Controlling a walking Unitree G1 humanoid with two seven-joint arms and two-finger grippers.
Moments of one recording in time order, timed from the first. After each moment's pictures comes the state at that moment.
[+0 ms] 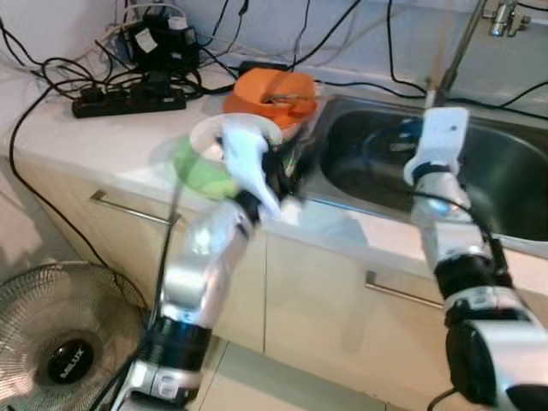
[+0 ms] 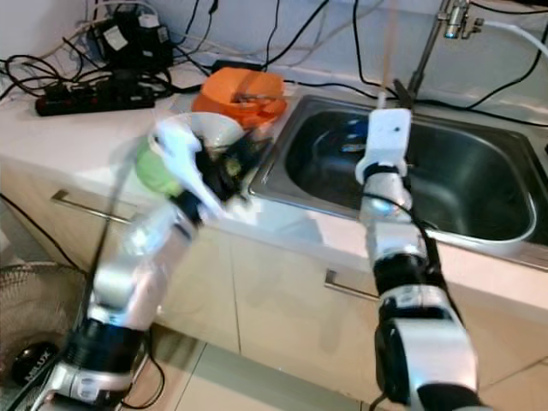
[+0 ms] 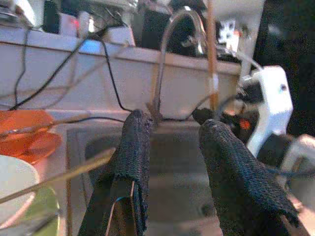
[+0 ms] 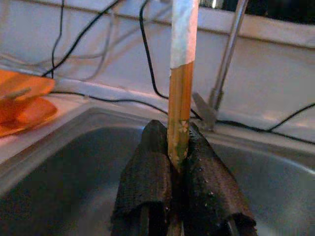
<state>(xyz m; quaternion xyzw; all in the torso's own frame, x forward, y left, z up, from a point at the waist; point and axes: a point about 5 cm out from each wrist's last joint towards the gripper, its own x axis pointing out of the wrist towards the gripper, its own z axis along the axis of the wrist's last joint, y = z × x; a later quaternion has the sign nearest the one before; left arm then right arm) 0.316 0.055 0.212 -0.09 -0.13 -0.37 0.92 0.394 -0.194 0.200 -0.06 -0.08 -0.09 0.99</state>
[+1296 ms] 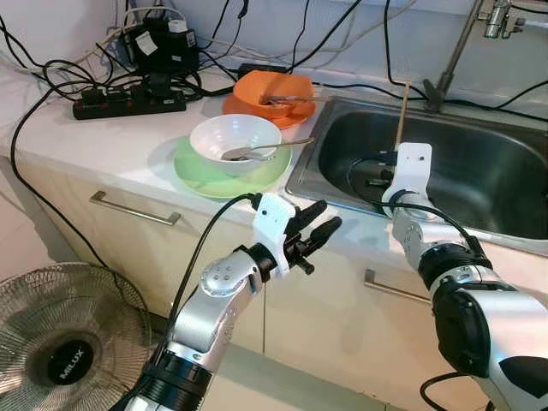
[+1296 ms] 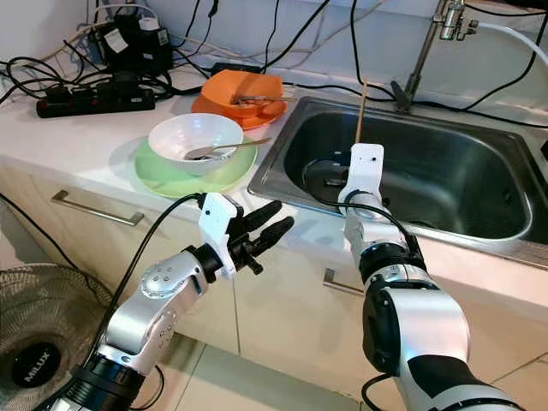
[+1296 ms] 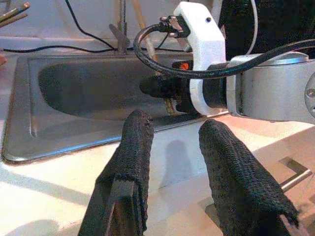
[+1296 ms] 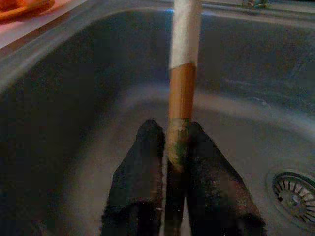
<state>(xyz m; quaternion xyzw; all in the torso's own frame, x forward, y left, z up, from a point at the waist) 0.292 0.044 0.145 -0.04 -0.02 -0.42 0.91 0.399 -0.178 0.144 0.00 0.12 -0.06 0.99</state>
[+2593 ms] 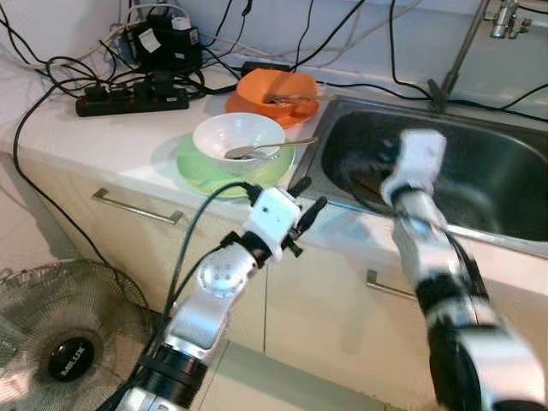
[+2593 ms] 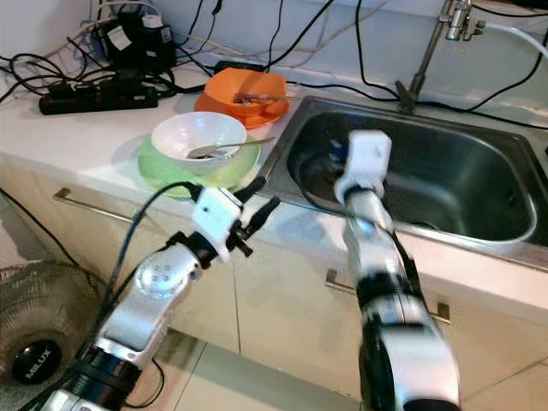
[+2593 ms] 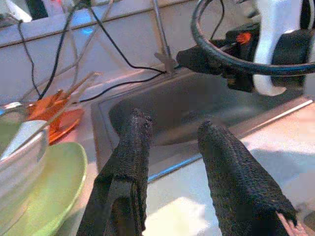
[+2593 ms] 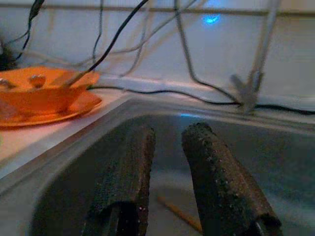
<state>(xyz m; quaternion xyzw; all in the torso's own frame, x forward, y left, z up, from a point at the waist) 0.302 0.050 0.158 0.12 -0.13 -0.34 0.92 0.378 -0.174 0.165 -0.01 -0.10 -0.03 0.99</state>
